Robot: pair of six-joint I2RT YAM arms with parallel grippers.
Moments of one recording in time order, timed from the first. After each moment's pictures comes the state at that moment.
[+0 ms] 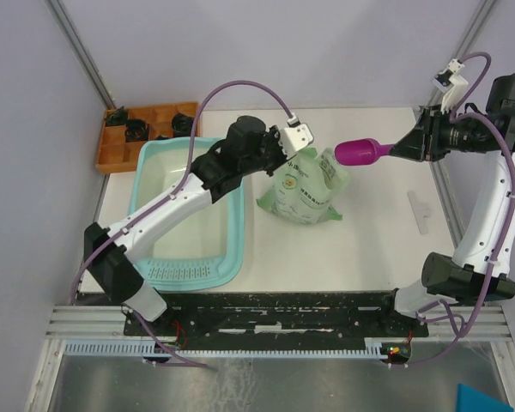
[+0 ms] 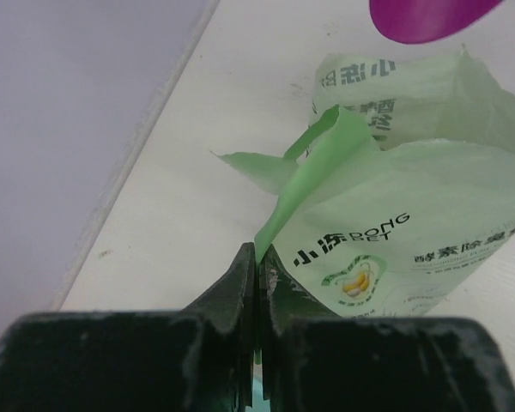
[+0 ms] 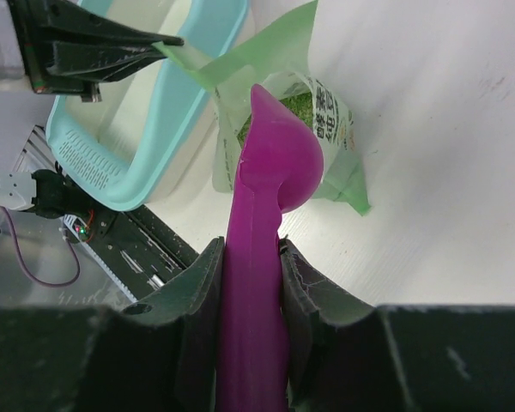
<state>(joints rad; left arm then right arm) -0.78 1.54 1.50 -0.31 0.11 0.50 -0.31 1.53 2.18 -1.60 -0.95 -0.36</state>
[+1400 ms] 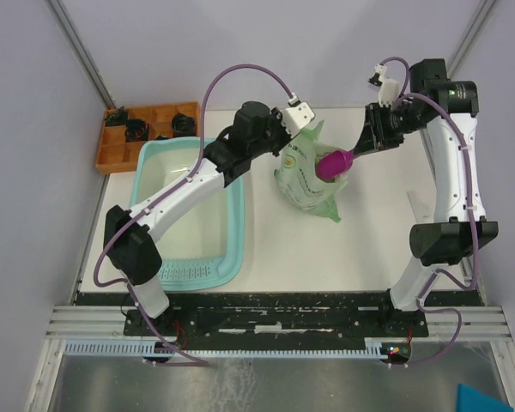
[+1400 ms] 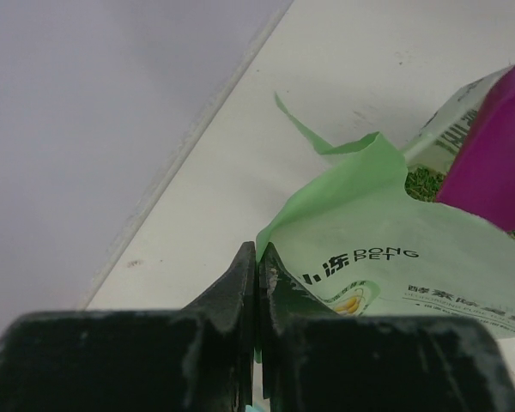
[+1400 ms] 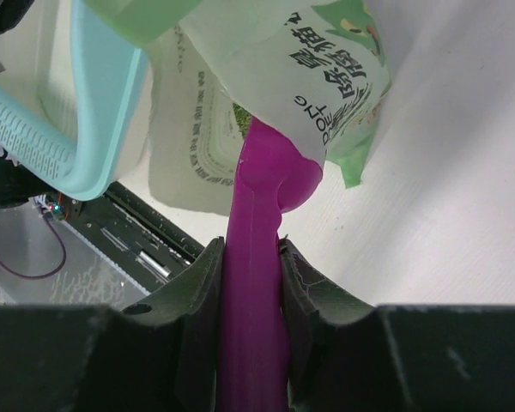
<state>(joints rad) -0.71 1.74 1.66 -0.19 0.04 0.48 0.01 1.78 2.23 -1.54 -0.62 -0.17</state>
